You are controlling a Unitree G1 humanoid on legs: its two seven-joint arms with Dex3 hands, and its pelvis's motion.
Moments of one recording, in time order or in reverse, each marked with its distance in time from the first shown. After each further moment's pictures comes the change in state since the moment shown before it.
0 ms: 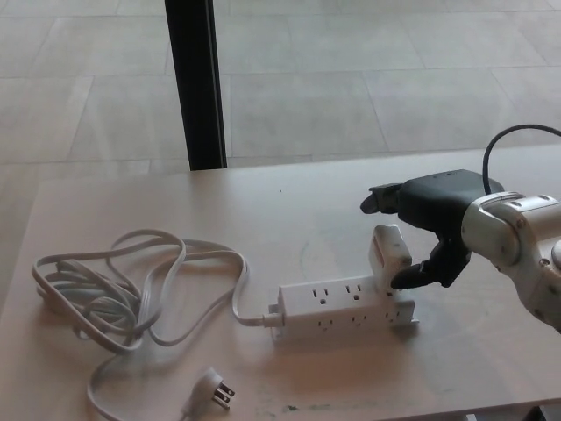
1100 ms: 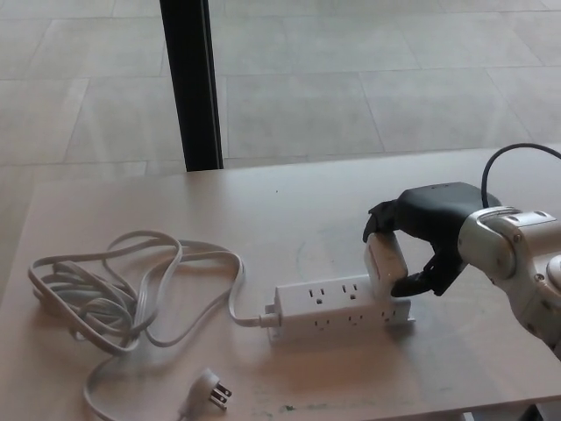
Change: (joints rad) left_arm 0.016 0.000 -0.015 -0.032 -0.001 0.000 0.000; right_arm 0.074 0.073 -0.123 0.023 -0.075 -0.050 -0.017
